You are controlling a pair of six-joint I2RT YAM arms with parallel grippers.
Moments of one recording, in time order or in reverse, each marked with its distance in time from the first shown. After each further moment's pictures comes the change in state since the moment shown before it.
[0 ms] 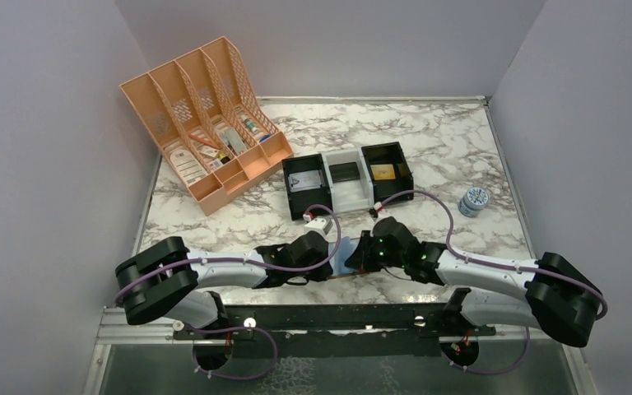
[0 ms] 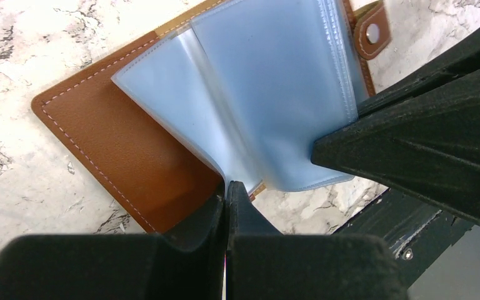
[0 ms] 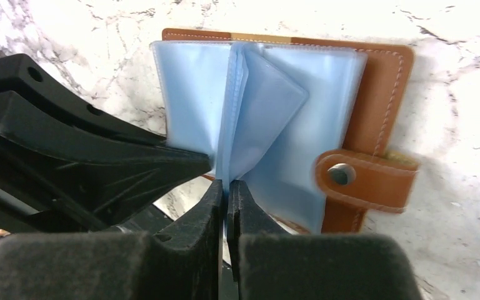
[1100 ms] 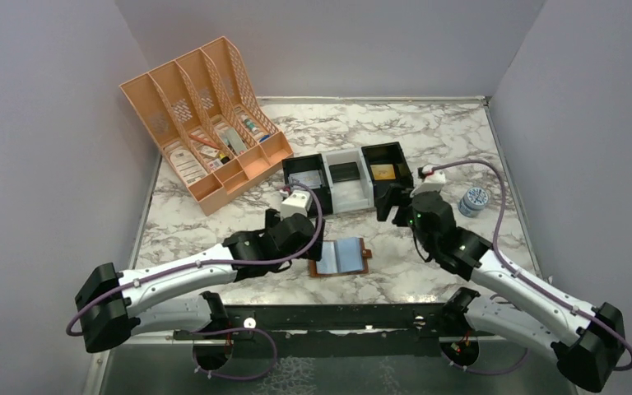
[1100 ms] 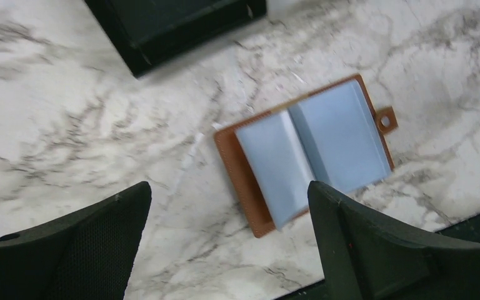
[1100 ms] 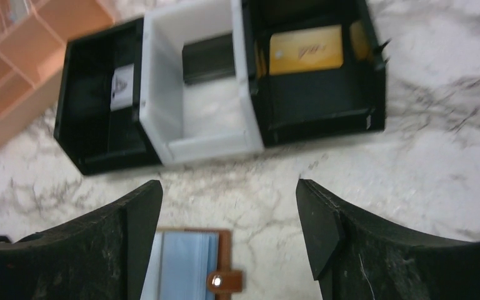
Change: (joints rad) left arm 0.010 -0.295 0.186 -0.502 -0.340 0.124; right arm -0.136 -0.284 0.201 -0.240 0.525 -0.328
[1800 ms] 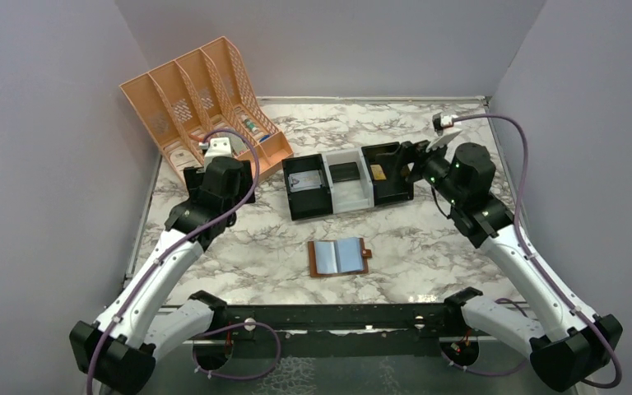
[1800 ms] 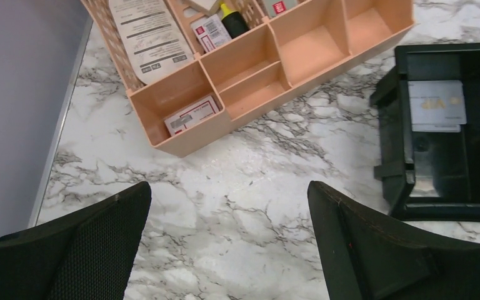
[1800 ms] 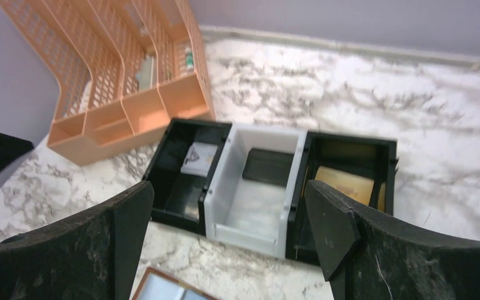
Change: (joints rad) left arm 0.629 -0.176 0.226 -0.223 -0.143 0.374; right arm -0.367 0.101 0.282 0.124 -0.583 -0.303
